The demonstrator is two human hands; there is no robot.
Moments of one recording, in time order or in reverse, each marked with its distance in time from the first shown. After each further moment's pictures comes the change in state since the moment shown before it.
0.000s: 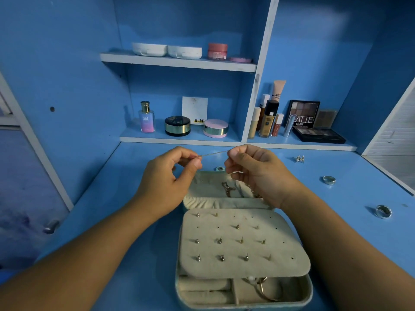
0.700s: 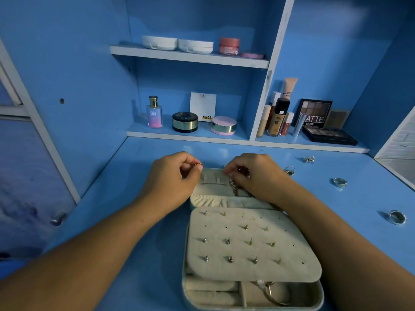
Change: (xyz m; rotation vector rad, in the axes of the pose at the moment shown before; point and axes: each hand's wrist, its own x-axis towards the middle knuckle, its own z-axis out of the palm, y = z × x) left_hand -0.002 -0.010 0.002 0.124 -0.023 -0.237; right_hand 0.017 0.014 -0.005 -1.154 -0.089 -0.273
